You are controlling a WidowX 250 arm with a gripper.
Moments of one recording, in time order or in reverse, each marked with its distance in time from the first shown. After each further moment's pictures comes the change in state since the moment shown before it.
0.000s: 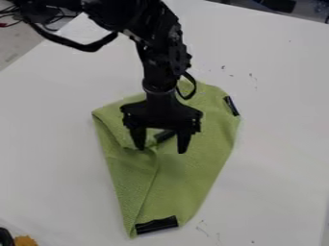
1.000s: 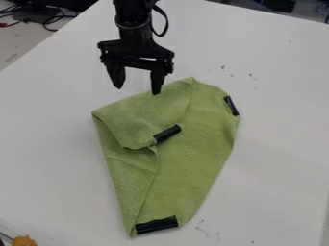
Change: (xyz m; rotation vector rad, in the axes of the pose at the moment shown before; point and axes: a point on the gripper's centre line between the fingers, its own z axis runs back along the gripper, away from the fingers) arm 0.073 0.045 0.040 0.040 -0.078 -0.113
